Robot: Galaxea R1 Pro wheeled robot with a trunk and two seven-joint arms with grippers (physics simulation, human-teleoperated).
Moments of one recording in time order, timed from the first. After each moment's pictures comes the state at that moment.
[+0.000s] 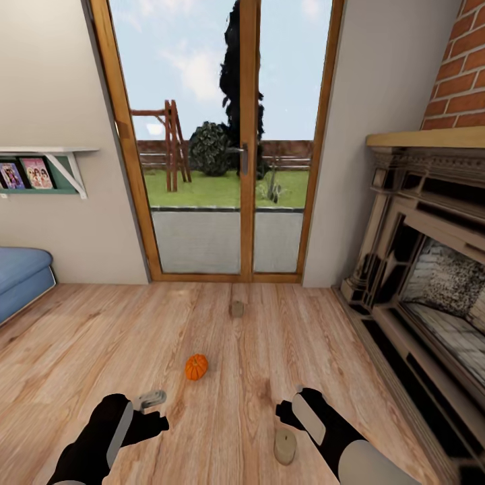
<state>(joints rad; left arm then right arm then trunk) -0.41 0.00 0.21 -0.90 0.04 0.96 -0.04 -0.60 0.09 0.33 -0.51 -0.73 0.52 -0.48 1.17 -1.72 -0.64</state>
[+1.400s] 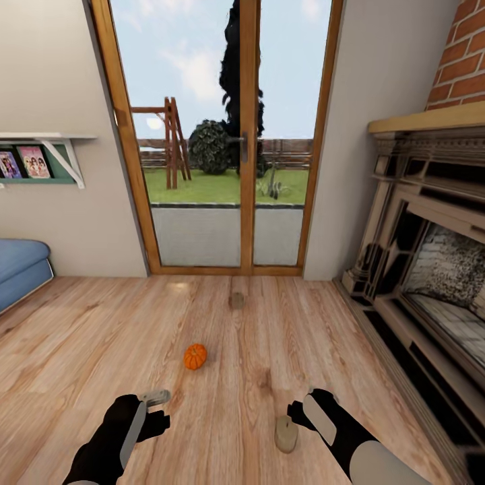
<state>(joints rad) -0.41 -0.06 0.21 -0.90 0.04 0.89 0.14 -0.60 0.04 0.33 -0.51 -0.73 0.51 -0.48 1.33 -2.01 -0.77</state>
